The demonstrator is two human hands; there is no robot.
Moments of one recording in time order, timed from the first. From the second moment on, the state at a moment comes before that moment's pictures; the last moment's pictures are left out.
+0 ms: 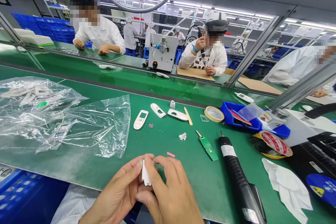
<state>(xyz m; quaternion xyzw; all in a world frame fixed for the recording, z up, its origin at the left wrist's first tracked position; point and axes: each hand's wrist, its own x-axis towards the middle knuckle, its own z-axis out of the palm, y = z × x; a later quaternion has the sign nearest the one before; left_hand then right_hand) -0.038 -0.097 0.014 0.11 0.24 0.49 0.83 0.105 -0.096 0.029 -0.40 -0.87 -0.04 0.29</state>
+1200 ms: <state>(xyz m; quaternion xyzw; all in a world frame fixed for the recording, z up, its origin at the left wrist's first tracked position) -0.057 -0.102 0.002 0.15 0.28 0.46 0.83 0.109 -0.097 0.031 -0.43 -0.83 0.03 0.36</state>
